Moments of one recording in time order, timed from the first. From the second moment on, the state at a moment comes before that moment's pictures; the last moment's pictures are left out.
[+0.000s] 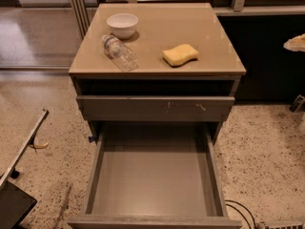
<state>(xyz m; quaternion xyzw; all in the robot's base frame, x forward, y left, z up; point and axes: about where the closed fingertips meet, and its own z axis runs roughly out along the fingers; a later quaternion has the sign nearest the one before) 0.431 -0.270 0.966 -0.63 0.75 0.00 0.20</state>
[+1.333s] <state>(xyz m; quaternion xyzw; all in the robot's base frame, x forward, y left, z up) 0.527 -0.222 0.969 -0.49 0.80 0.10 0.34</state>
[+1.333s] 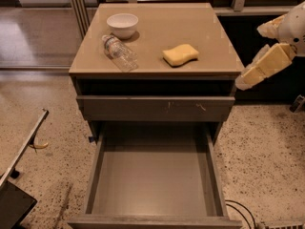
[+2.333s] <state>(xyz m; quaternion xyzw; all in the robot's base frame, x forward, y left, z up) 0.568 -0.188 0.968 -0.43 0.81 0.12 0.38</state>
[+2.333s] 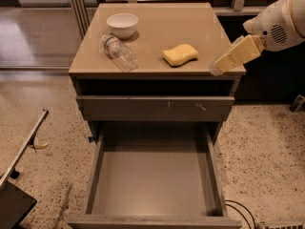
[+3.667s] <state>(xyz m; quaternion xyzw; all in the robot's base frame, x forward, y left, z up) 0.696 -0.121 0.874 -0.38 0.82 0.15 0.40</state>
